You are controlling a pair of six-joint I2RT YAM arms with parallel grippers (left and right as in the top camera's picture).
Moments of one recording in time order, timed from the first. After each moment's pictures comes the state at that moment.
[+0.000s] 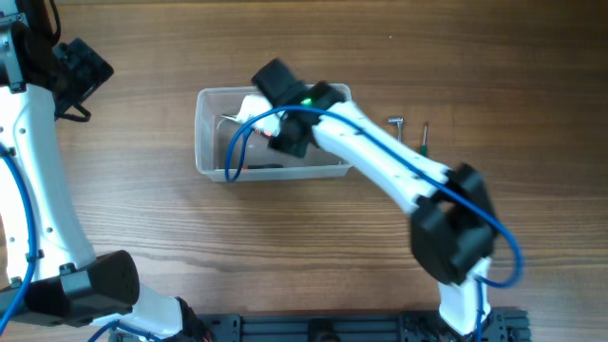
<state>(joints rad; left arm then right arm) 0.23 1.74 2.09 -1.51 -0.23 -0.57 0.70 2.04 1.74 -0.87 0.07 -0.59</state>
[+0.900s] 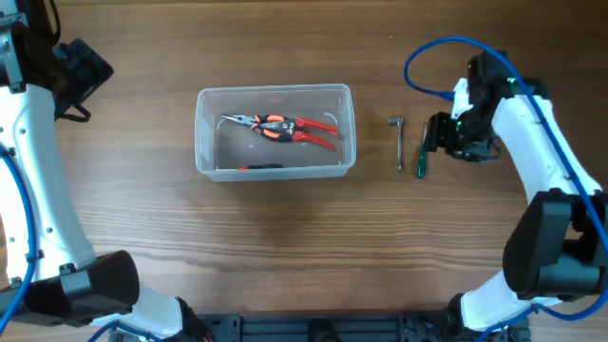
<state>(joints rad) 0.23 1.74 2.09 -1.51 -0.23 -0.57 -0.05 1.78 1.31 -1.02 -0.15 0.14</state>
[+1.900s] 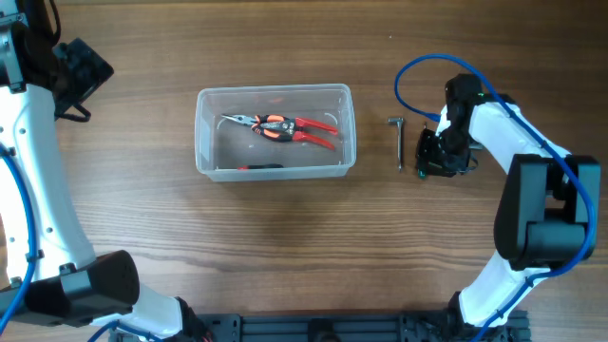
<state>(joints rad) 0.23 1.74 2.09 -1.51 -0.23 -0.57 -0.03 1.94 1.21 -0.87 -0.13 0.29</state>
